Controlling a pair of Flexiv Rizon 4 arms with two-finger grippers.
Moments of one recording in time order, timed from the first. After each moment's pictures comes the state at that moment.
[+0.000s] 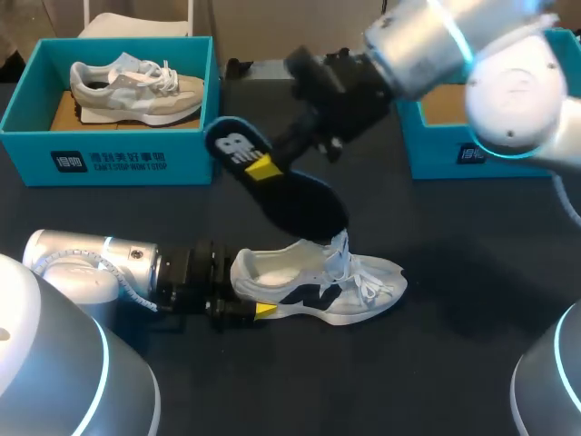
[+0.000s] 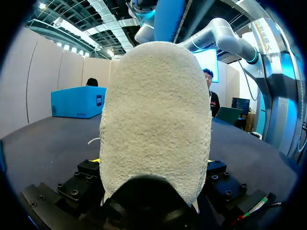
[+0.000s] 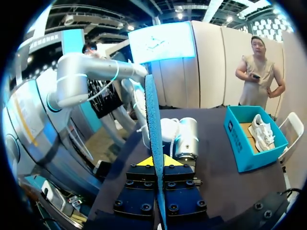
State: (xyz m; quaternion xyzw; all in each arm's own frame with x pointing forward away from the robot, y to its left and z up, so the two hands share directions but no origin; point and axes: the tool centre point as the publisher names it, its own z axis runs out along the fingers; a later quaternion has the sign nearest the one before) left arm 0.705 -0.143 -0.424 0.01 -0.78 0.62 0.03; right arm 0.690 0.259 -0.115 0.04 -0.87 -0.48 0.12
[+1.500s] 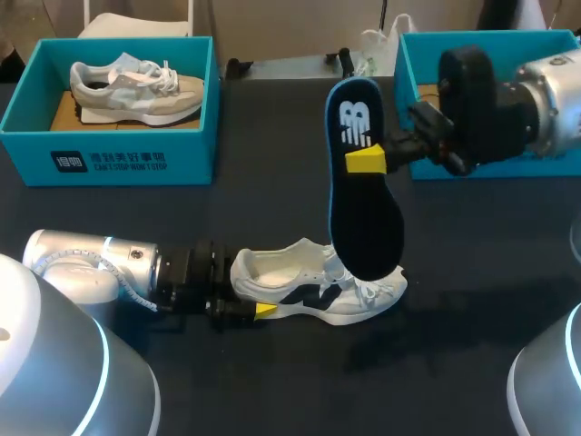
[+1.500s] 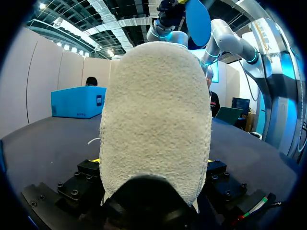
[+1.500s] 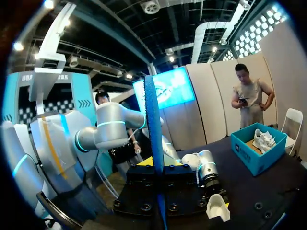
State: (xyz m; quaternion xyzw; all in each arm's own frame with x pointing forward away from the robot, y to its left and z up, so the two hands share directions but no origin) left arm 0.705 -0.143 -0.424 0.01 -0.78 0.62 0.03; right arm 0.615 0.168 -0.029 -0.04 -0.74 -0.65 0.17
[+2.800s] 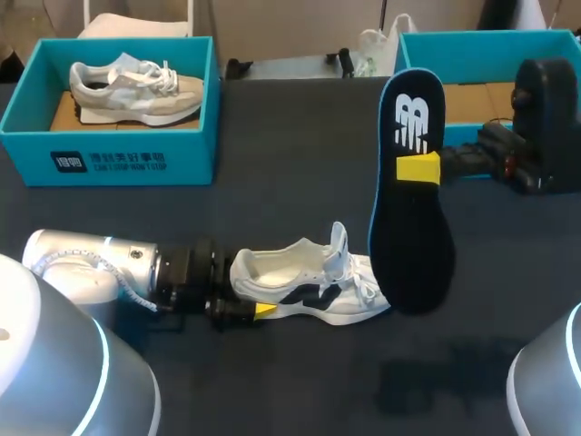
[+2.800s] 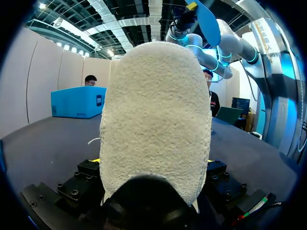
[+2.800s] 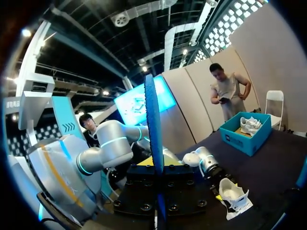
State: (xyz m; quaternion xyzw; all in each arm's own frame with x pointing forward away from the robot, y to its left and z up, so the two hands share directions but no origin) left arm 0.706 -0.143 -0.424 0.01 -0.78 0.62 0.03; right arm 0.573 0.130 0.003 -0.17 -0.72 -0.66 0.16
